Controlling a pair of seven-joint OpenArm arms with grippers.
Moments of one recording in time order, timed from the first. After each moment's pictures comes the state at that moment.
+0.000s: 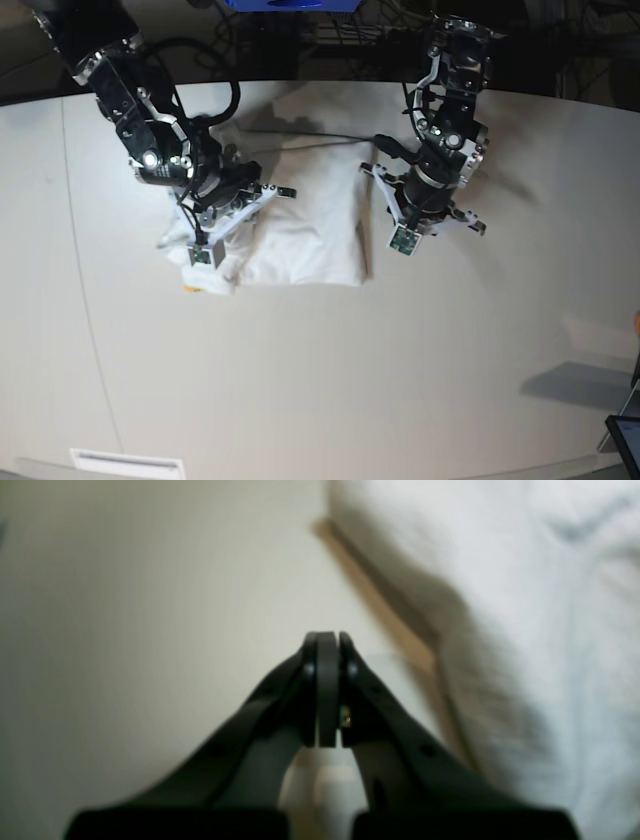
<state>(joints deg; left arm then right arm) 10.4 -10.8 6.8 104.4 10.4 -13.9 42.4 1.5 15.9 -32.0 111.9 28.3 -38.8 -64.7</state>
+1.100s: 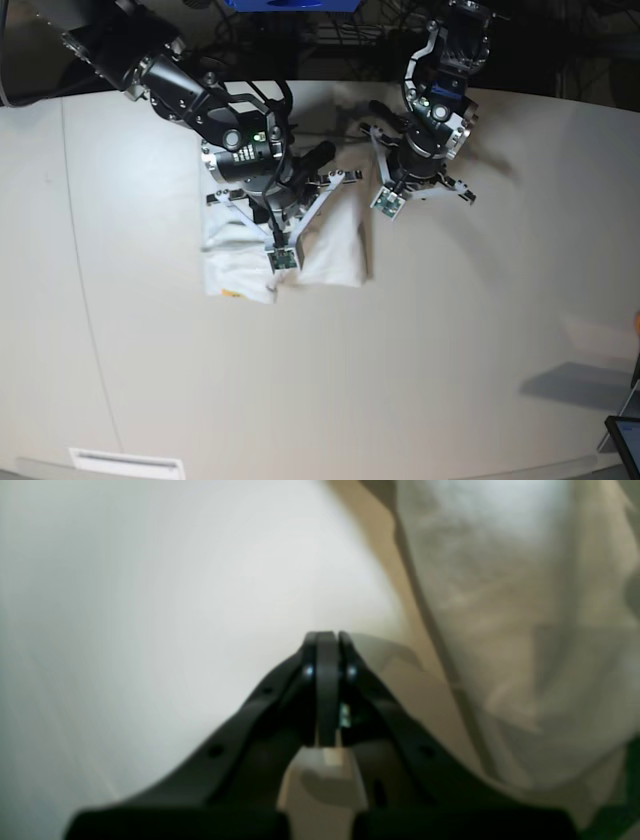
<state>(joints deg) 15.5 -13.3 12.6 104.0 12.2 -14.6 47.4 8.7 8.4 -46.4 110.9 9.1 -38.8 -73.3</state>
